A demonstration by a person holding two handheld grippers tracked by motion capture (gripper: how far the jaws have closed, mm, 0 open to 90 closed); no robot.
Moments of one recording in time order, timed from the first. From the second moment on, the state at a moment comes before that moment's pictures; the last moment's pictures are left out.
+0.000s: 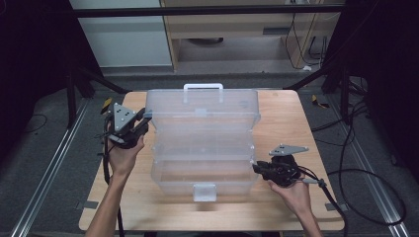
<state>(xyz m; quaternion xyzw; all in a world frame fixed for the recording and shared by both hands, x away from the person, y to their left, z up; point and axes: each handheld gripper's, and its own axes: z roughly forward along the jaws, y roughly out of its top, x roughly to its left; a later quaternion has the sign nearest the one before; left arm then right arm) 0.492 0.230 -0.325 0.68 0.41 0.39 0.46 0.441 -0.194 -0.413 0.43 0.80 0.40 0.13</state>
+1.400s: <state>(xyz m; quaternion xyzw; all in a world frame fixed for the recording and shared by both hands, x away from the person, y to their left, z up) 0.524 0.226 -0.317 0.67 0.42 0.40 0.46 0.441 -0.194 -0.414 0.42 0.80 0.41 0.13</state>
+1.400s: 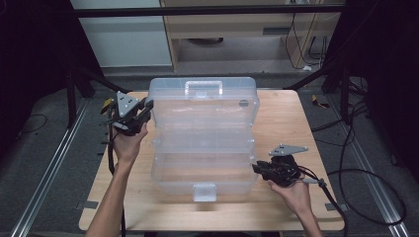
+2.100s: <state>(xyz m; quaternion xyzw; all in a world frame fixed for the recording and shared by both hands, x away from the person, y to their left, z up) 0.539 0.223 -0.315 0.67 0.43 0.40 0.45 0.442 -0.194 -0.414 0.42 0.80 0.41 0.13</state>
